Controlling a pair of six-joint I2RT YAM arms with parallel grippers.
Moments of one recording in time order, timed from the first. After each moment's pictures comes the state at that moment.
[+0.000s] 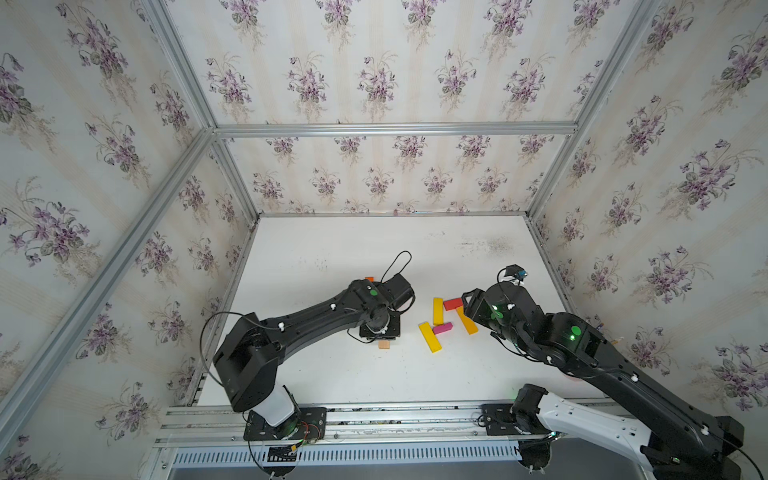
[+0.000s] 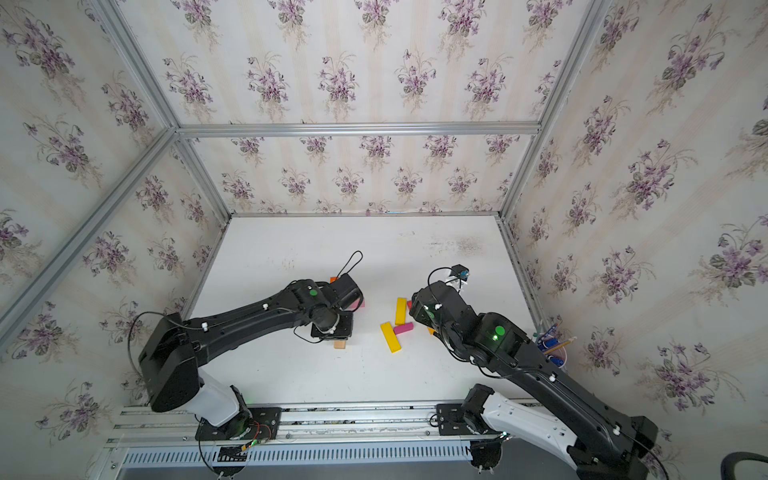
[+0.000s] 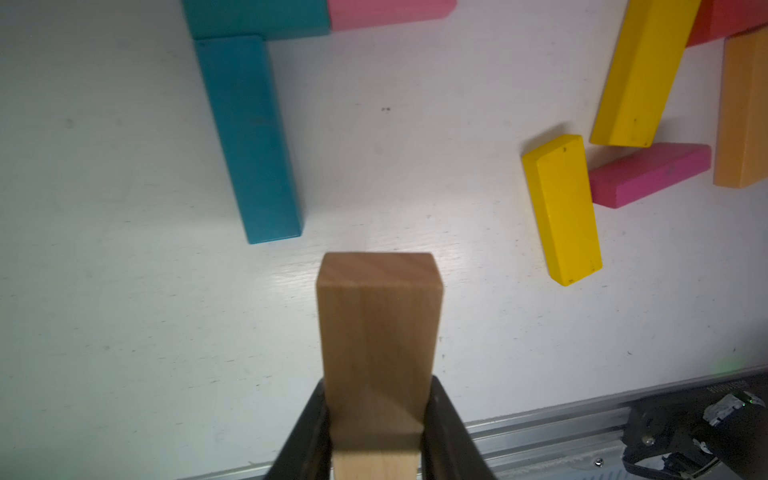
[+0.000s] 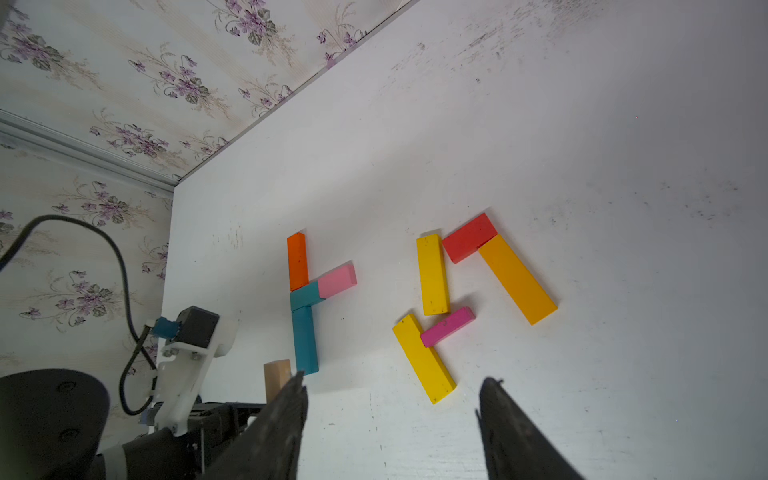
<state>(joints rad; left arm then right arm) -0.89 1.64 1.24 -0.98 0.00 -0.87 0.86 0.85 1.00 -0.95 0.41 1.07</state>
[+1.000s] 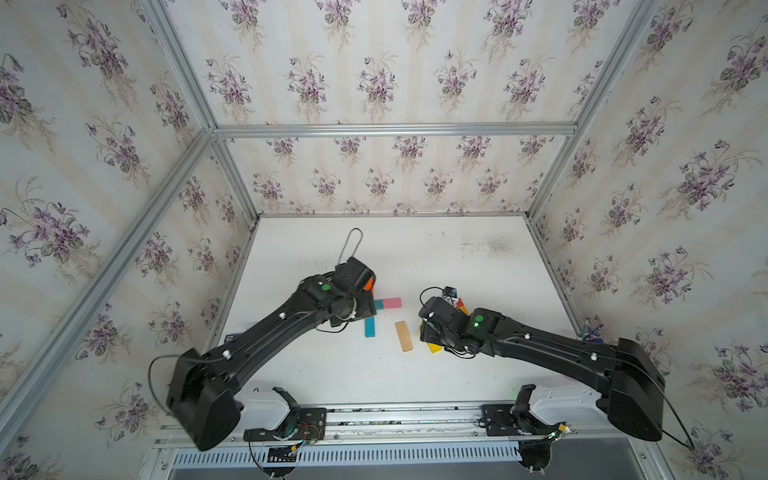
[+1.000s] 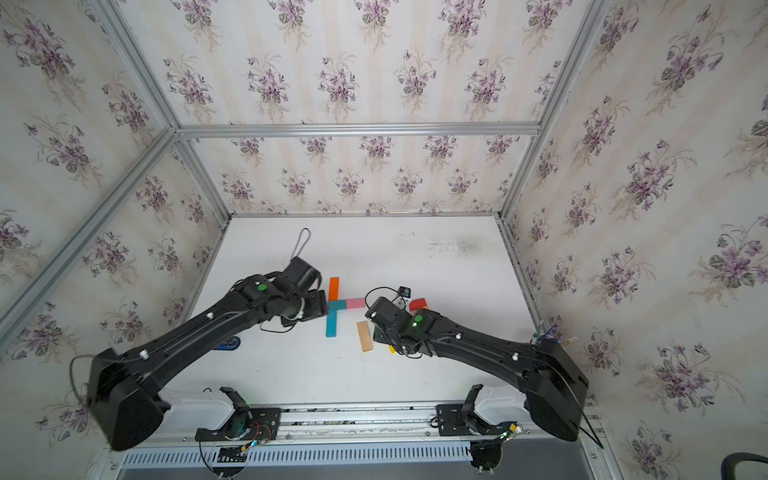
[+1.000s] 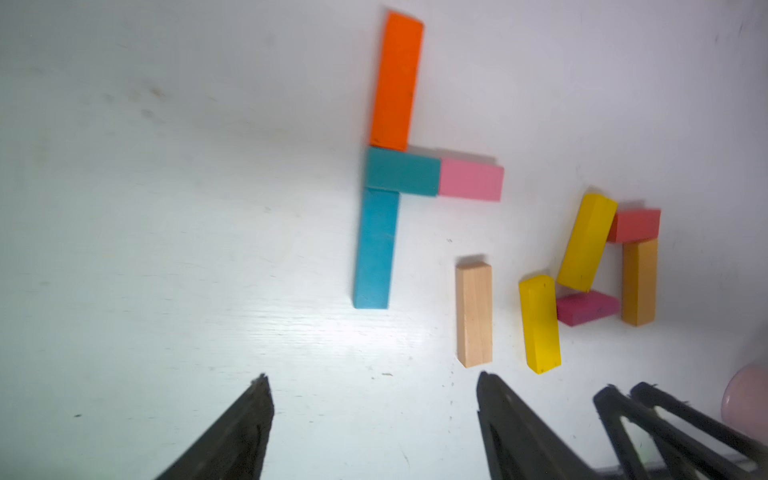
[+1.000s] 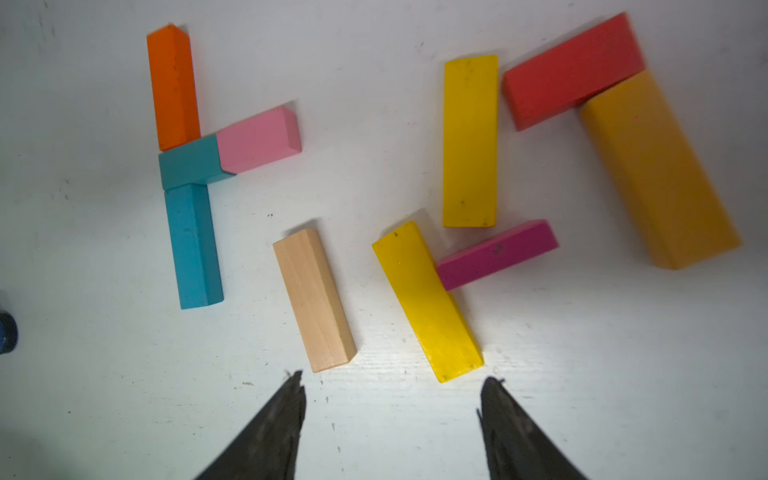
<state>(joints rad) -0.58 1.25 1.09 -0.98 -0.10 -0.86 0.99 1.38 0.90 -0.66 0.23 1.05</state>
